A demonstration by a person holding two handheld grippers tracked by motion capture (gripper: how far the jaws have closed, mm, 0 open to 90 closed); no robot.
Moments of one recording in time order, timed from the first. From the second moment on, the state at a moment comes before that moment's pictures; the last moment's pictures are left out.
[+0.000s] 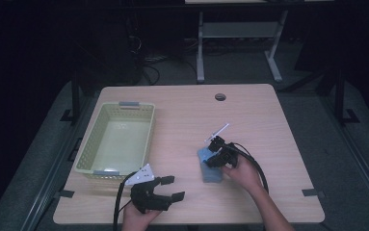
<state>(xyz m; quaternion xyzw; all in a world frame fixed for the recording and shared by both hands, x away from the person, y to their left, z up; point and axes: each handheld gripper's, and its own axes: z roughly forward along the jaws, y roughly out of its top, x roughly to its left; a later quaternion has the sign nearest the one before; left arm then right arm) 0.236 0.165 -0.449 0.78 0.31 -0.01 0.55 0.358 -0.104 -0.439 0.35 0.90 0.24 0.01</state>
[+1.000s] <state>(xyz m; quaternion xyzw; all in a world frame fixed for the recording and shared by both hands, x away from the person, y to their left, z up) 0.289 0.110 -0.450 0.73 0.45 -0.13 0.50 0.325 -0.173 -0.433 0.48 0.79 0.39 -0.03</state>
